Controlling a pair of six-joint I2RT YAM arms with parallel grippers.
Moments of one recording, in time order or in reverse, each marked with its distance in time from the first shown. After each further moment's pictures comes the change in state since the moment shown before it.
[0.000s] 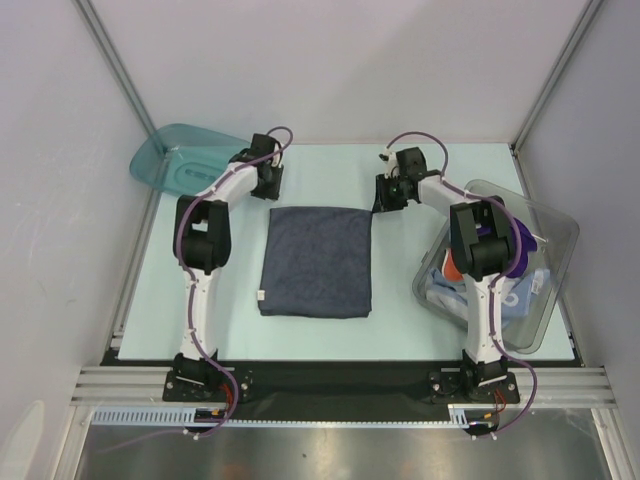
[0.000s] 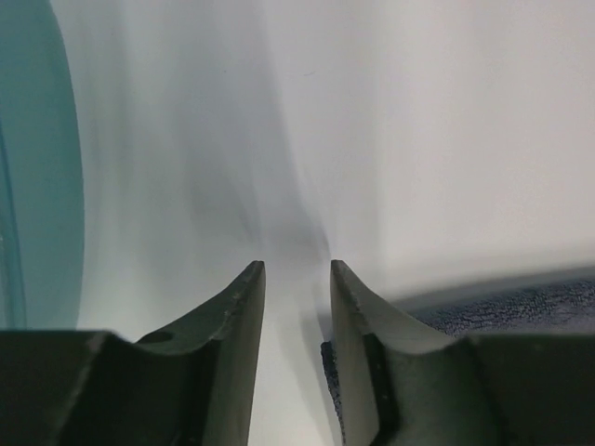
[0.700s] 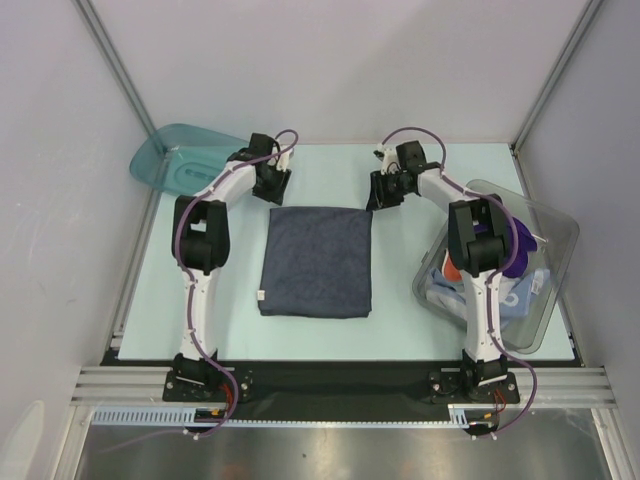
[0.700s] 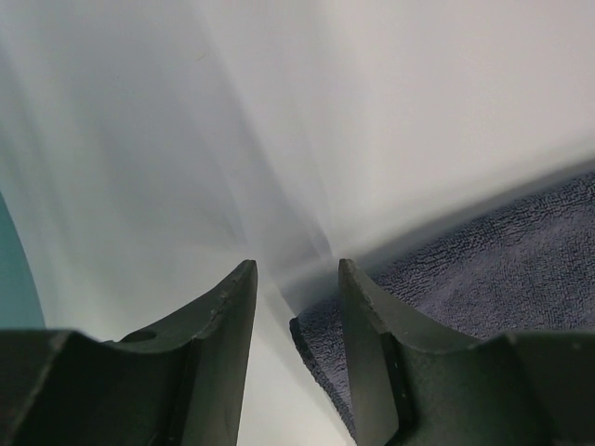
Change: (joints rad) left arm 0.008 -0.010 0.006 -0.058 0.188 0.186; right arm -0.015 0.056 0.128 -0.114 -0.176 -0.095
